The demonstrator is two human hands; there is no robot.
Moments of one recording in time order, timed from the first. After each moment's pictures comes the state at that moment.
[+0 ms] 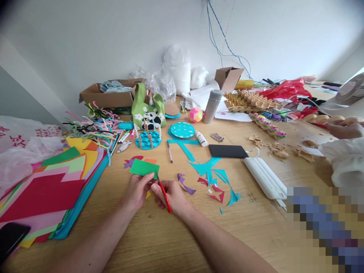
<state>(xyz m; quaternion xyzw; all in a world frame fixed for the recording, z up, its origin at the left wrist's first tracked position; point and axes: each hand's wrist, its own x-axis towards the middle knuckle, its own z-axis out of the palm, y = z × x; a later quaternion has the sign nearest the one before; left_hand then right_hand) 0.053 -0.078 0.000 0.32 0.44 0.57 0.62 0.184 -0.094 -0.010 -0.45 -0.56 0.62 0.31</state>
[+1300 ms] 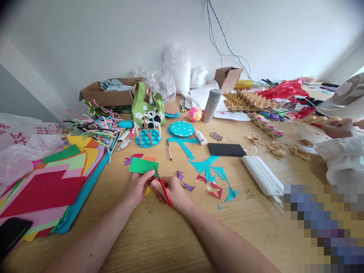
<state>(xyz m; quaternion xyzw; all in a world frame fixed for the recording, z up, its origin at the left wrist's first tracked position) 0.051 -0.076 -0.002 0.34 0.43 0.58 0.61 0.189 -0.091 -0.009 -0.47 -0.58 0.59 0.29</state>
